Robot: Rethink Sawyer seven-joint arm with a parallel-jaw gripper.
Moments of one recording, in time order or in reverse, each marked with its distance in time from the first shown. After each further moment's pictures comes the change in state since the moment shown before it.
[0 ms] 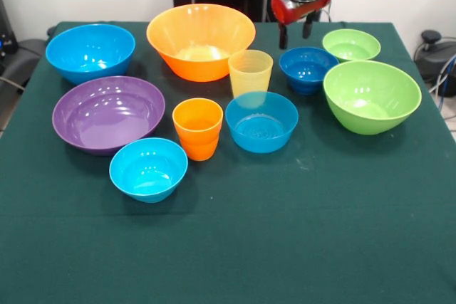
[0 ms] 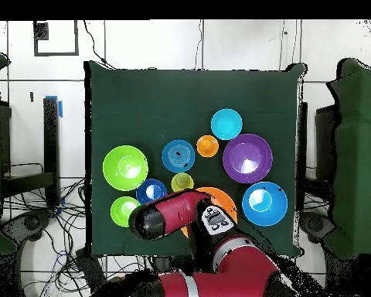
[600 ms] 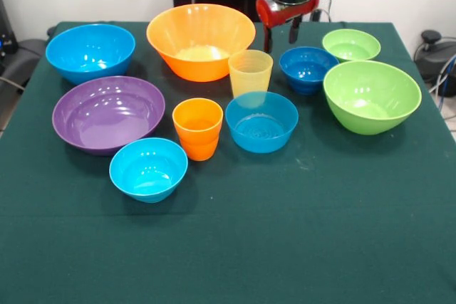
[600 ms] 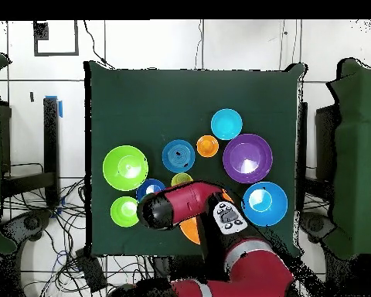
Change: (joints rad) arm -0.038 -0.026 0.000 -0.067 0.000 0.083 0.000
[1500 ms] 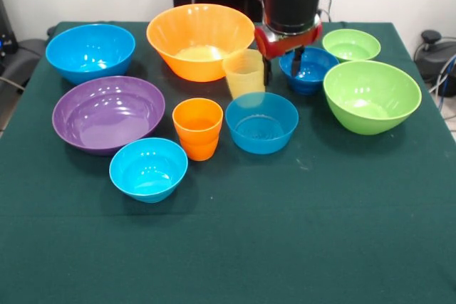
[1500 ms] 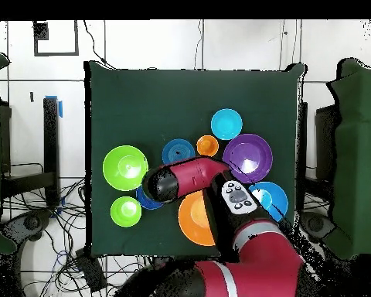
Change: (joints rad) arm -0.043 0.062 0.067 -0.170 -0.001 0.050 0.000
